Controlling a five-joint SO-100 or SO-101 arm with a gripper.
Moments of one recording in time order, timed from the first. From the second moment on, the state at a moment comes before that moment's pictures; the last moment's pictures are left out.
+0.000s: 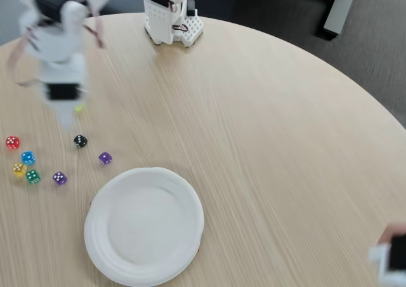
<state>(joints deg) 26.1 84.6 86.6 70.8 55.2</state>
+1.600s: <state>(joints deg) 10.9 80.8 86.7 47.7 33.0</state>
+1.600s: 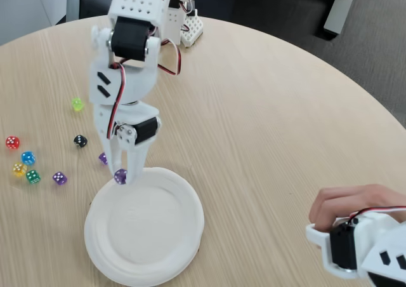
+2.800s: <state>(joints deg) -6.9 121.1 92.9 81.9 51.8</state>
